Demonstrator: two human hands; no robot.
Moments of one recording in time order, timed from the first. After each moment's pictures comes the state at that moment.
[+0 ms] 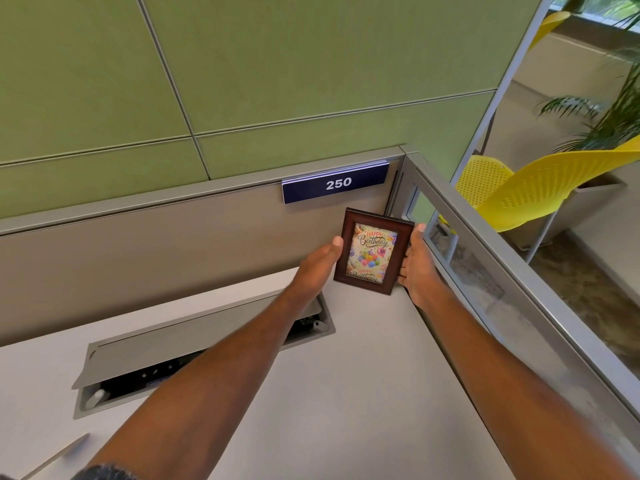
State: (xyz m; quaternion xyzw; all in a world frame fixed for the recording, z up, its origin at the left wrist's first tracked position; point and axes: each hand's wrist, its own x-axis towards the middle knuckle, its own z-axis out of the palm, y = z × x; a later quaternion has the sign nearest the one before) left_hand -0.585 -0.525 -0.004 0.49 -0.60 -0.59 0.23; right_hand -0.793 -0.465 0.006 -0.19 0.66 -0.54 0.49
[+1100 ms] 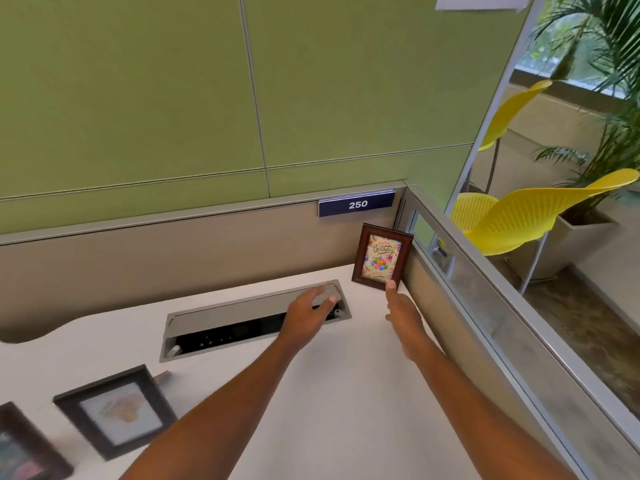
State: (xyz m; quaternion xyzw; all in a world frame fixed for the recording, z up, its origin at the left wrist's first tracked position) left_hand -0.467 -0.361 0.058 0.56 -0.62 -0.48 0.27; right_hand -0.686 -0.318 0.053 -0.27 0.77 -0.41 0.42
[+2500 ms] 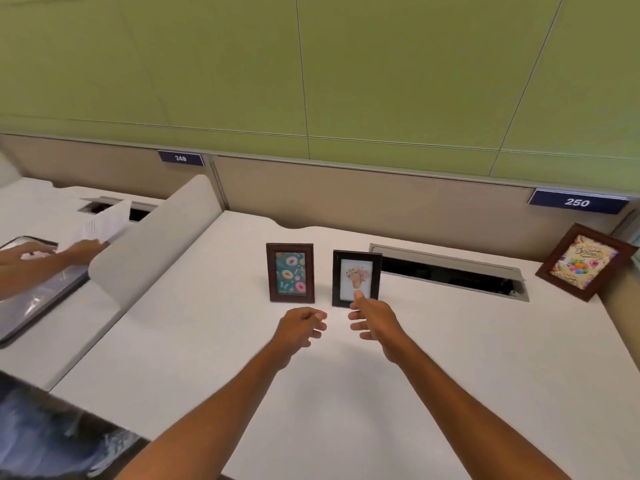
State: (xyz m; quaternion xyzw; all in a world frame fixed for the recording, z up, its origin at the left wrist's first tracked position) left_hand -0.066 -0.043 0.080 0.71 -0.38 -0.48 0.36; right_hand -0.258 -0.115 0.086 -0.50 0.58 -0.24 0.59
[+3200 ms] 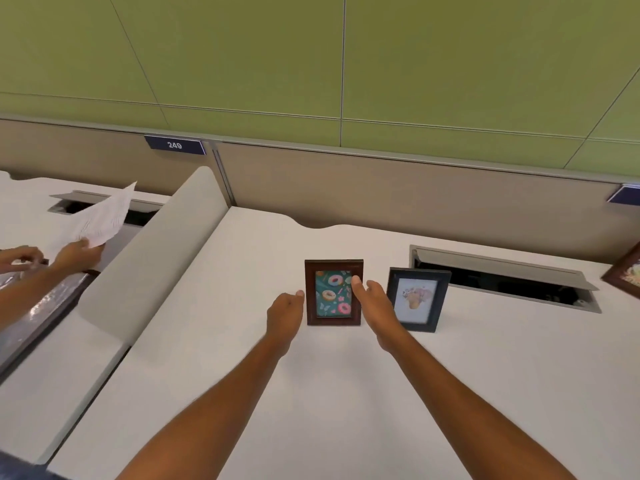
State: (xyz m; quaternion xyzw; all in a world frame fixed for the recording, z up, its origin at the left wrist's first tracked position) left_hand 0.116 -0.148 0.046 0.77 -0.26 -0.43 0.39; right_hand -0.077 -0.205 0.057 -0.49 0.62 -0.24 0.57
